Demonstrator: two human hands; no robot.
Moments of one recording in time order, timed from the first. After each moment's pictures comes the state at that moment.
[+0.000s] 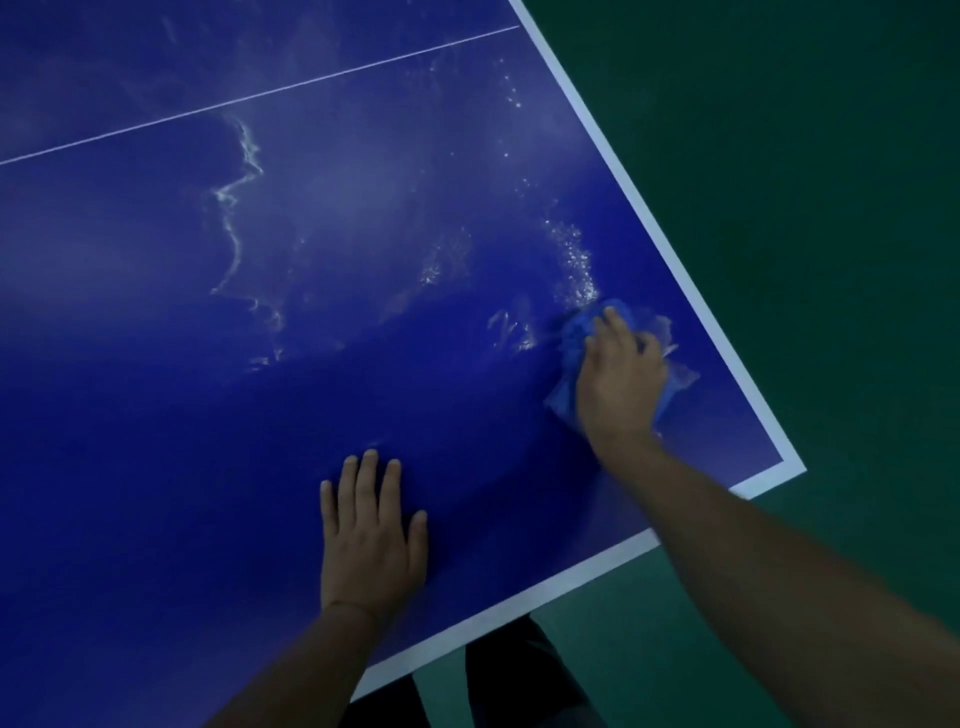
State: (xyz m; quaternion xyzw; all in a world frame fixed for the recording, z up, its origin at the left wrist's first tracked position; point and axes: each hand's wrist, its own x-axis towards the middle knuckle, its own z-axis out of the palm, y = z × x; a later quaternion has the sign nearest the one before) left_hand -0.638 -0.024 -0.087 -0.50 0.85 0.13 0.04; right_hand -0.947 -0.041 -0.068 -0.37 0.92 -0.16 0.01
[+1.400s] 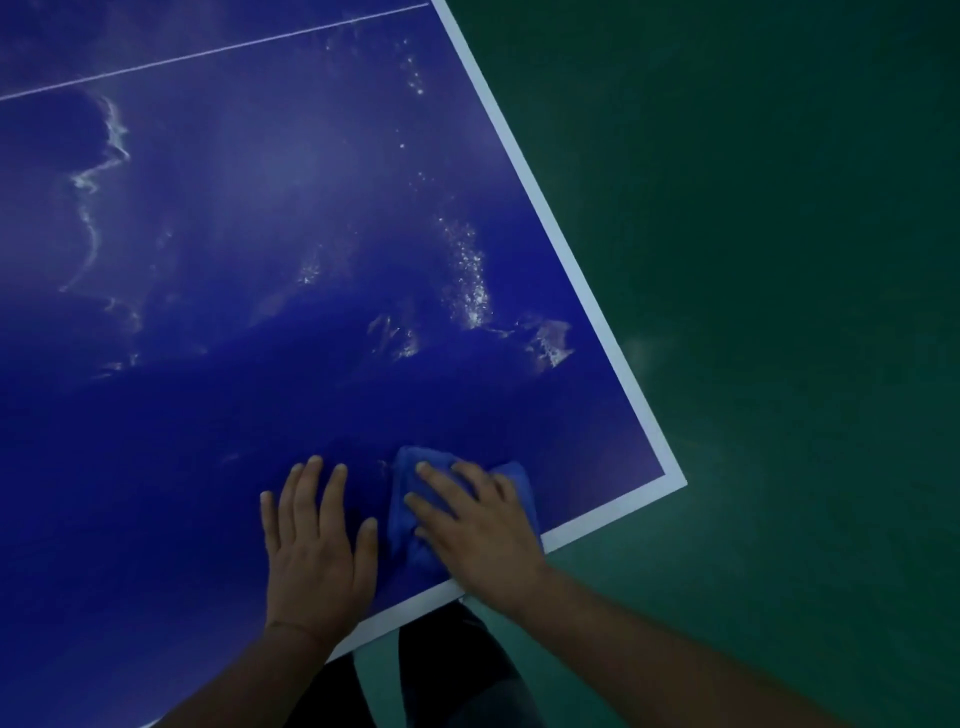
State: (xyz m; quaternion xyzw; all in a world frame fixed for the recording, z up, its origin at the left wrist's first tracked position) left_hand -0.730 0.021 -0.078 -0.54 0.82 0.16 -0.03; right_hand -0.920 0.090 -0.082 -0.71 0.69 -0.14 0.08
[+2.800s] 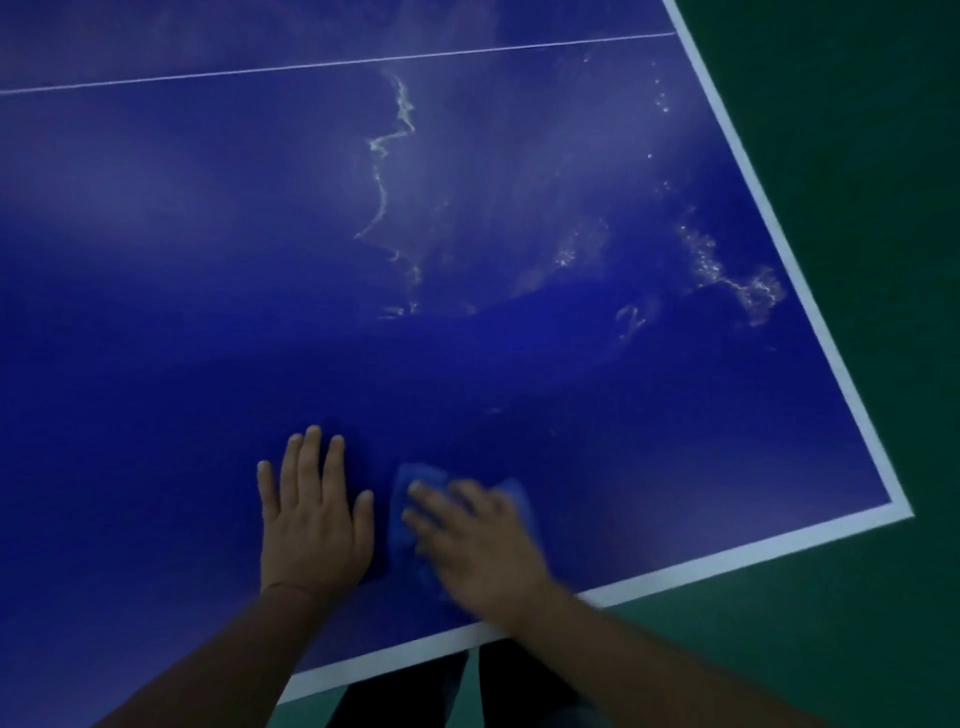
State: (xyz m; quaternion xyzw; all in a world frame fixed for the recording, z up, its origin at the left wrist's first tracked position) left_hand -0.479 -0.057 -0.090 -0.59 0.80 0.10 0.02; right_hand -0.678 0.019 -0.087 -0.82 0.57 -0.08 0.08
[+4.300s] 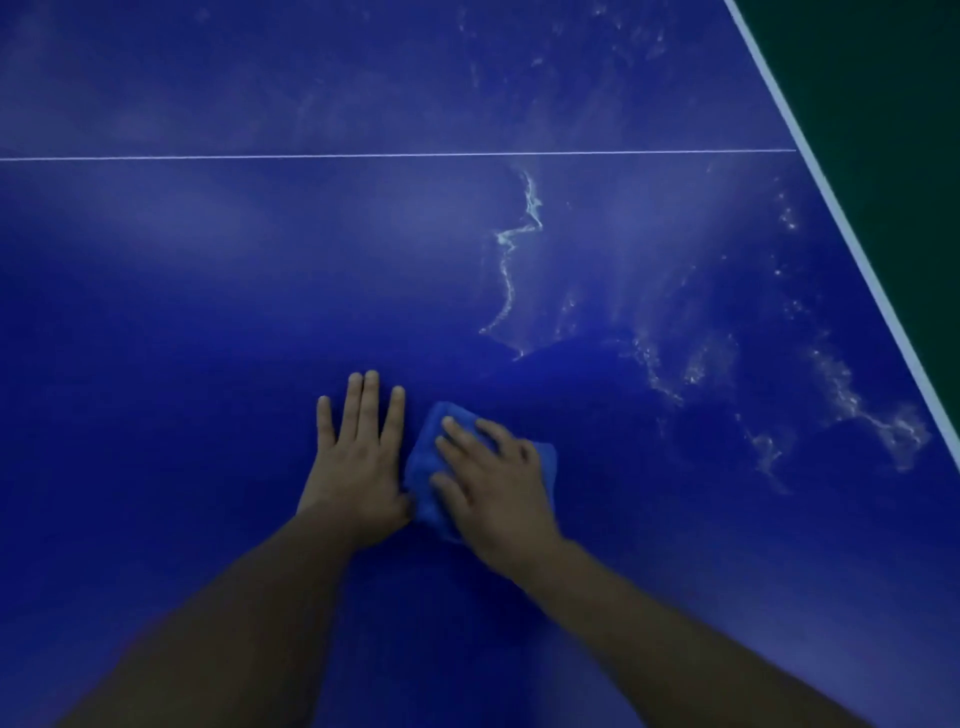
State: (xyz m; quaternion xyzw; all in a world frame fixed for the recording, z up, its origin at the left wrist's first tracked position) left_hand -0.430 -0.247 -0.101 -0.51 0.85 0.07 0.08; right_hand -0.609 -0.184 -0.078 -0.74 0.66 -0.12 0.09
